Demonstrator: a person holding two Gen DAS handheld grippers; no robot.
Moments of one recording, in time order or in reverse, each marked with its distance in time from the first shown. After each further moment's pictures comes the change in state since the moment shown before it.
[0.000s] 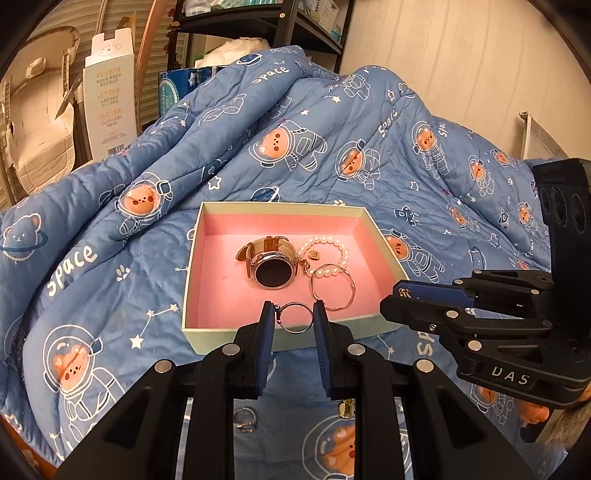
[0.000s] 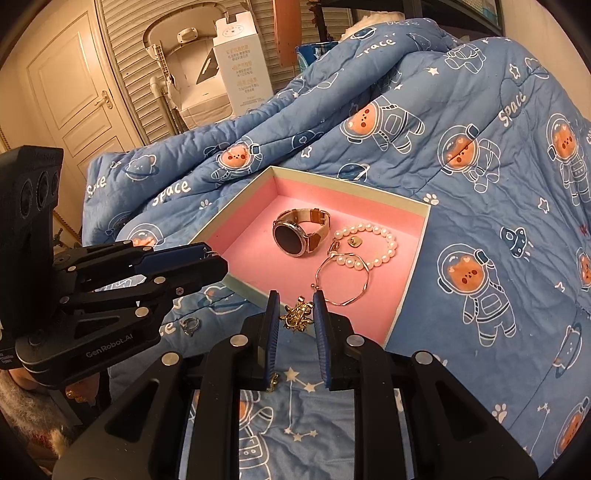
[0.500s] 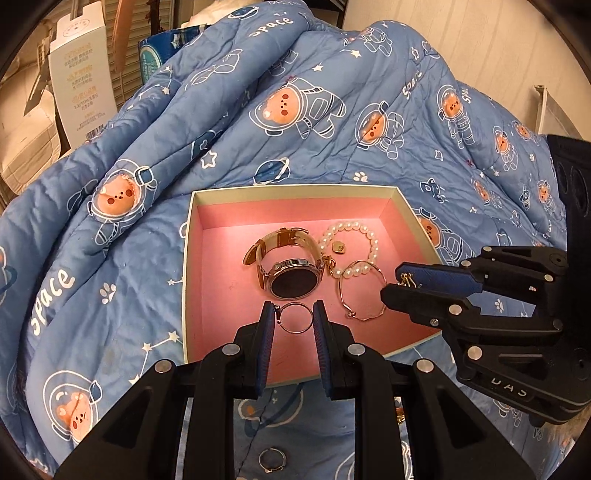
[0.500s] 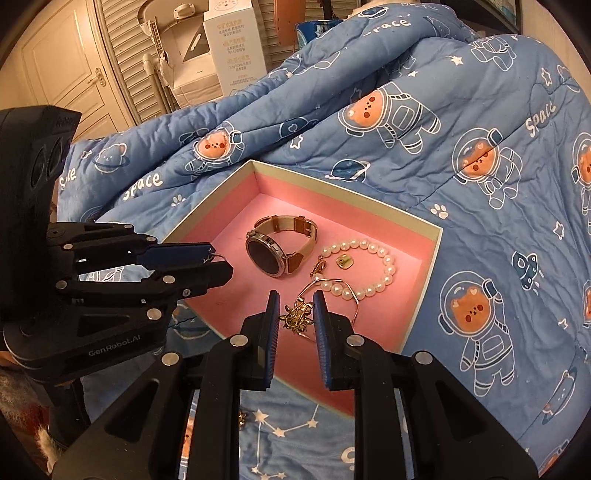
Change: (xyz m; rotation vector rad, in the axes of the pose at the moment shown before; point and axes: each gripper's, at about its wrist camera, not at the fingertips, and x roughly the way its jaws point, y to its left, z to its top) left arm 0.051 0.016 0.029 0.044 0.183 0.020; right arm 0.046 -0.011 0.031 -0.053 0.088 -0.035
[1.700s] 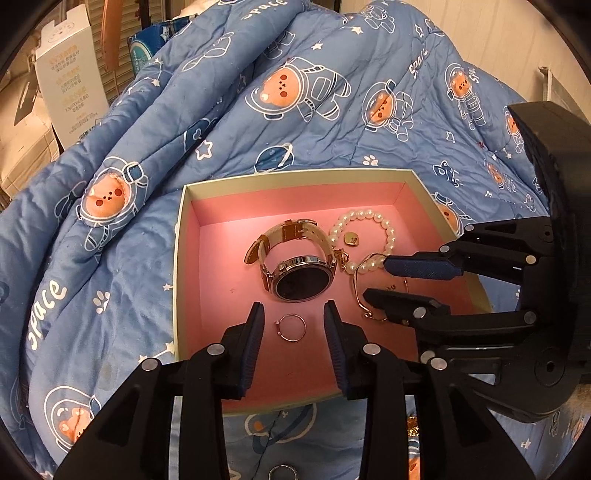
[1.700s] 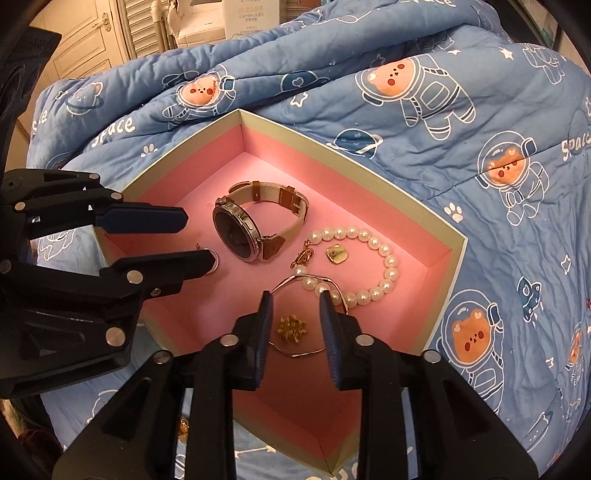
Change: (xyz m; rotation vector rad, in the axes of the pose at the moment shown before) left arm 0.018 -0.001 -0.001 0.033 0.026 0.039; right arm 0.045 0.001 0.006 -0.143 0.125 -0.075
